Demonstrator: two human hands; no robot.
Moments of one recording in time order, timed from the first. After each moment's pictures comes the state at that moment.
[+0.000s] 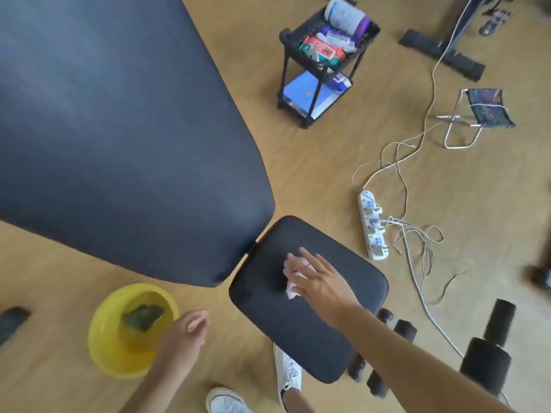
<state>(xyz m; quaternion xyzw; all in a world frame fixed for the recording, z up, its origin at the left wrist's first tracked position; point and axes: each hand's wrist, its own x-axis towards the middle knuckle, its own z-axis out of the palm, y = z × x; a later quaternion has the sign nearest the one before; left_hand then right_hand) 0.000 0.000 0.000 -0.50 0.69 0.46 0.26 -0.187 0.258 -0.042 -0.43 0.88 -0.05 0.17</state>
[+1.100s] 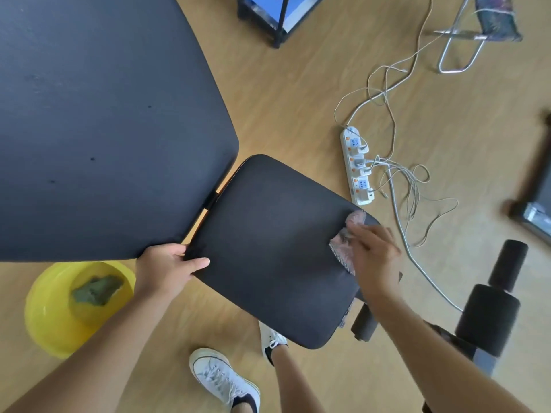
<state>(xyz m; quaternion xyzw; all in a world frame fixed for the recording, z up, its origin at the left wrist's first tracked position) -0.075 0.019 -0.099 -0.48 0.71 0.47 0.21 -0.179 0.351 -0.085 -0.05 0.97 -0.22 0.04</state>
